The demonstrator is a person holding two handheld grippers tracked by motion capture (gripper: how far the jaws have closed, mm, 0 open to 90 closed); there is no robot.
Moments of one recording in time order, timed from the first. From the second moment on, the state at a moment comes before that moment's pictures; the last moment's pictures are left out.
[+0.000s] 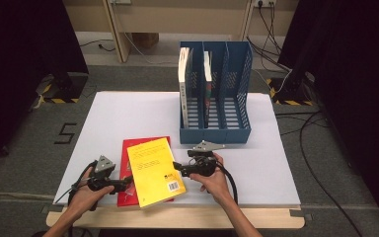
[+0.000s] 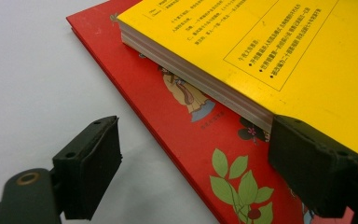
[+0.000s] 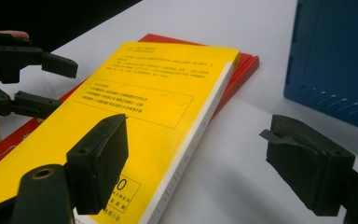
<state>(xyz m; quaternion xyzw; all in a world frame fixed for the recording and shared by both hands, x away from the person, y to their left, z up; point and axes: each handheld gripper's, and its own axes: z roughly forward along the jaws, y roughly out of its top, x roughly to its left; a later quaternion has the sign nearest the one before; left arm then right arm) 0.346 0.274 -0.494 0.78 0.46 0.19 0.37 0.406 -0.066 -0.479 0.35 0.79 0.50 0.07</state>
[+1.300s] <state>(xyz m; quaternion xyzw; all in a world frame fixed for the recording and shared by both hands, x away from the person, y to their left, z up) 0.349 0.276 -0.496 0.78 0.47 0.18 0.38 0.421 -0.032 -0.503 0.34 0.82 0.47 -0.03</state>
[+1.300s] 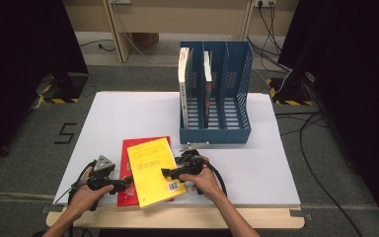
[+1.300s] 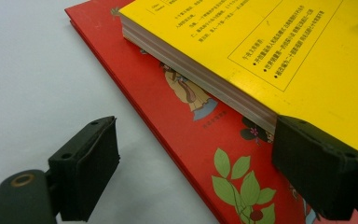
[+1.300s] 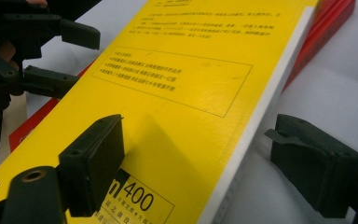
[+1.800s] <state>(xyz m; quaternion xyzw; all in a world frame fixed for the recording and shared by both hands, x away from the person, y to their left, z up) 0.350 0.277 -0.497 0.77 0.48 0.17 0.38 0.418 -0.034 -0.506 0.40 0.77 0.49 -0.06</state>
